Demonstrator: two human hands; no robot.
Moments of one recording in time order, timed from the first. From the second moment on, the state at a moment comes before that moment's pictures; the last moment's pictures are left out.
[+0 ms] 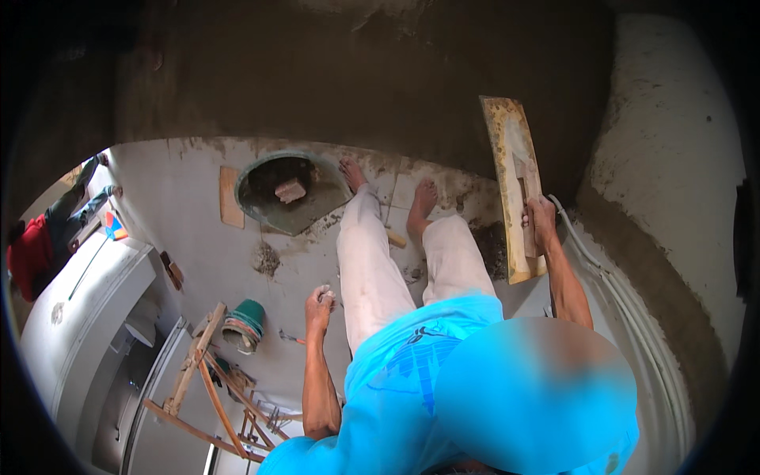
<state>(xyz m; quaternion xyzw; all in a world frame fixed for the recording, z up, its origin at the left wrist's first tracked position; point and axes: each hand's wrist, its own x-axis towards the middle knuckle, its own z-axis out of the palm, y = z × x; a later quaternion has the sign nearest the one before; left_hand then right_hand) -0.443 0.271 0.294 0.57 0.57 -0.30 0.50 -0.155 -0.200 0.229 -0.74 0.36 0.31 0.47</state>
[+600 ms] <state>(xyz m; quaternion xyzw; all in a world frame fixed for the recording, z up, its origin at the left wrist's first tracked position) -0.195 0.255 0.200 0.78 0.15 -0.25 0.56 -0.065 0.064 0.056 -0.90 0.25 0.13 0.35</state>
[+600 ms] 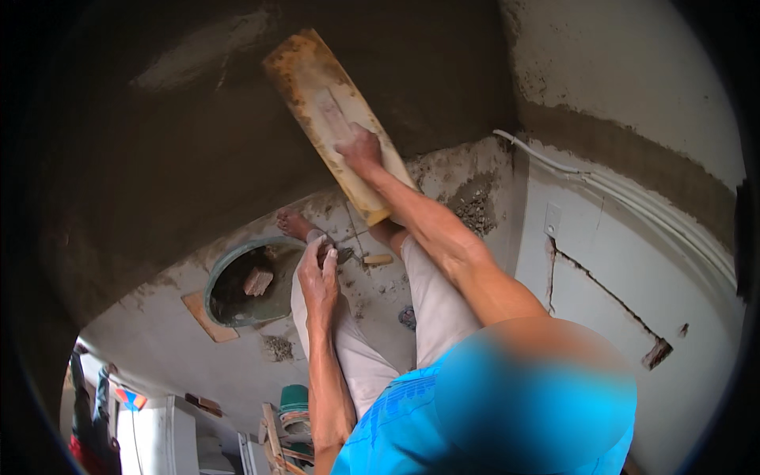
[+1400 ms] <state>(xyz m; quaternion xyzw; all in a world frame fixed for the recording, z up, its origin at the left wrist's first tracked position) -0.210 0.212 0.131 0.70 -0.19 -0.62 0.31 -0.045 0.122 -0.004 -0.60 0.33 0.09 0.72</state>
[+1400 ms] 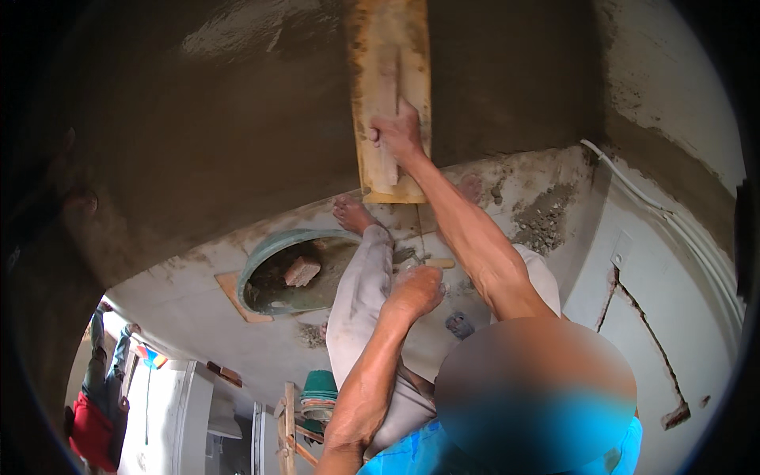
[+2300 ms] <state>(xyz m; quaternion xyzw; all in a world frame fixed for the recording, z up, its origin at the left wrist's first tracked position) -0.157 0.227 0.094 0.78 0.00 -0.53 0.33 -0.044 0.142 -0.018 -0.78 0.22 0.27 0.52</state>
